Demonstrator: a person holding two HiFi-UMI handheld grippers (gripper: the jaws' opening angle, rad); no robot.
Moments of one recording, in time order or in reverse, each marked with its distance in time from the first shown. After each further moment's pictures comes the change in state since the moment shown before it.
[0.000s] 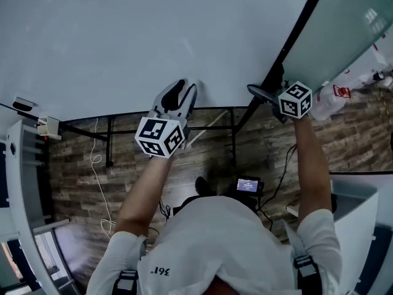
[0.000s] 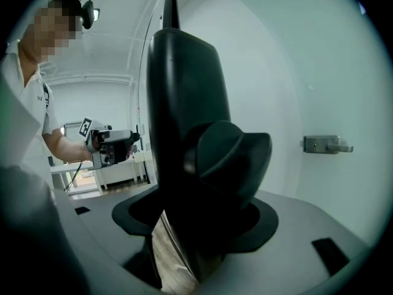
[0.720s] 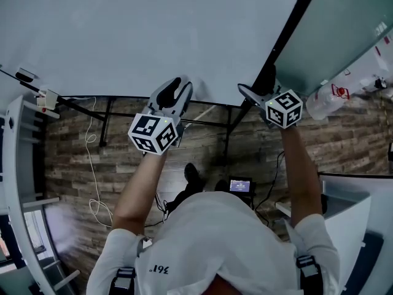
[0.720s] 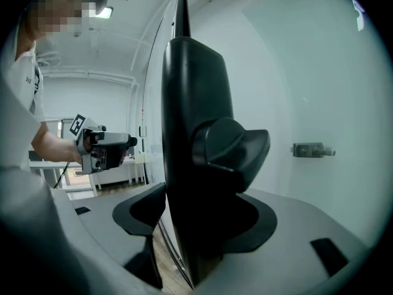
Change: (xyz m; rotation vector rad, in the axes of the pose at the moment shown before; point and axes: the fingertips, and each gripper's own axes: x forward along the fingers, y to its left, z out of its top) left arm -0.049 -0.077 -0.023 -0.029 0.001 0.046; right arm -0.058 0.062 -0.020 -0.043 -0.062 -0.077
